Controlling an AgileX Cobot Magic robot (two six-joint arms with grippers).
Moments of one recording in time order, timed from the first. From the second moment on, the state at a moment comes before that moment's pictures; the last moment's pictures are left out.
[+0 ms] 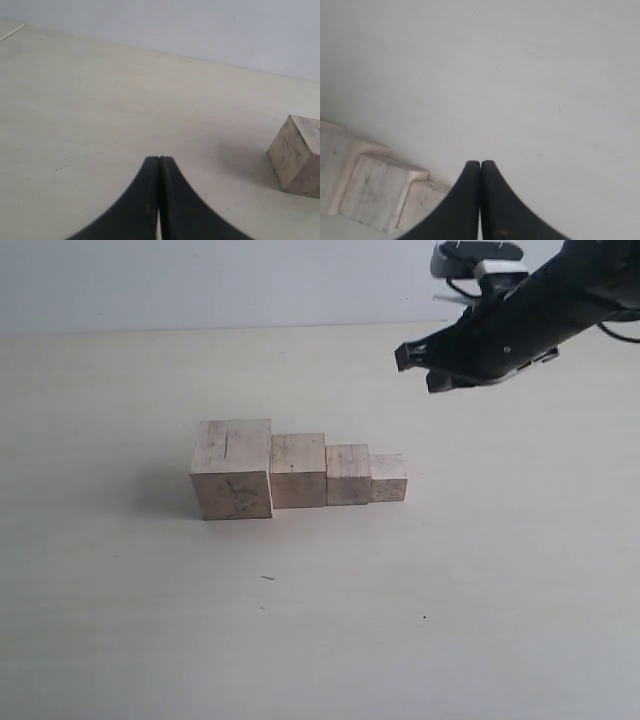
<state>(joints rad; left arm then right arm) 0.02 0.01 0.00 -0.06 0.37 -0.11 0.42 1.79 -1.15 0.42 0.46 -0.29</state>
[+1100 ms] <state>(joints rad) 0.02 0.01 0.00 -0.06 0.37 -0.11 0.42 1.00 -0.74 0.69 0.45 -0.36</state>
